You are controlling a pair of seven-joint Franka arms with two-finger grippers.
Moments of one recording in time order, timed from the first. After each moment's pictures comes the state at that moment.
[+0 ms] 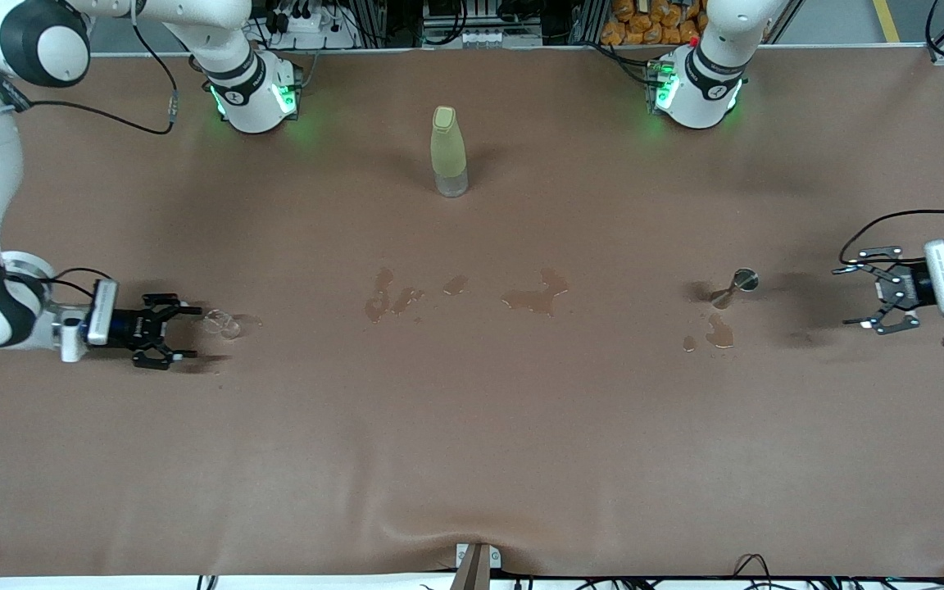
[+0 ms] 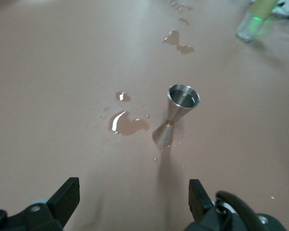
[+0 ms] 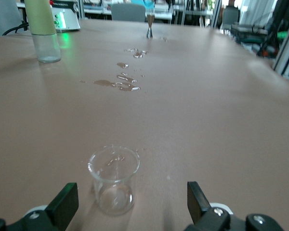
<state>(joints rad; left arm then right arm) 0.81 0.55 -0.33 -1.72 -0.50 1.77 2.03 -0.42 0.79 -0.02 -1.63 0.91 1.63 -2.59</state>
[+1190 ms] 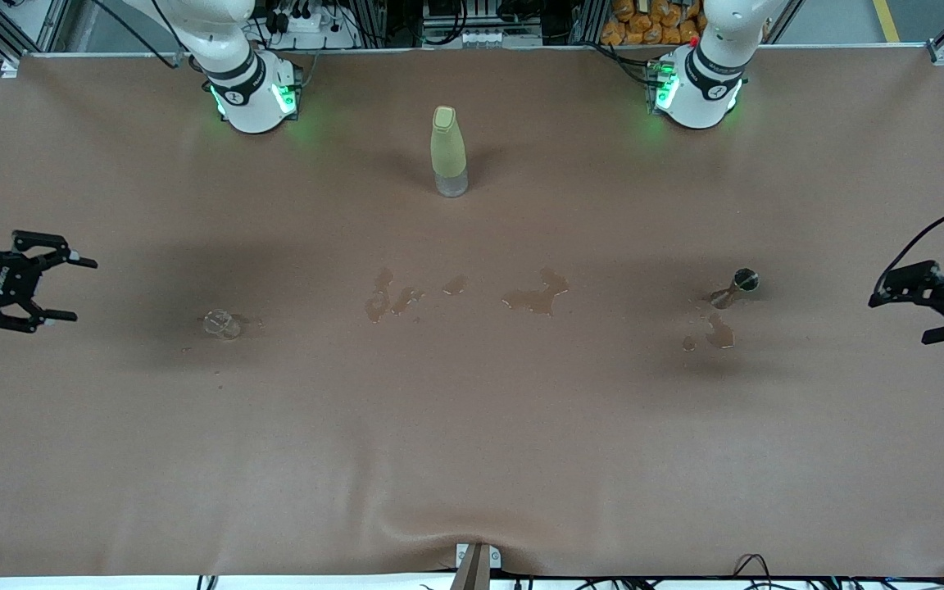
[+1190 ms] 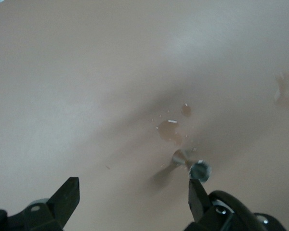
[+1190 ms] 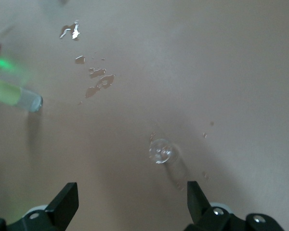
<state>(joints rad) 0.71 0.39 -0.68 -1.48 0.06 1.77 0.52 -0.19 0.28 -0.18 -1.64 0.52 1.57 -1.33</state>
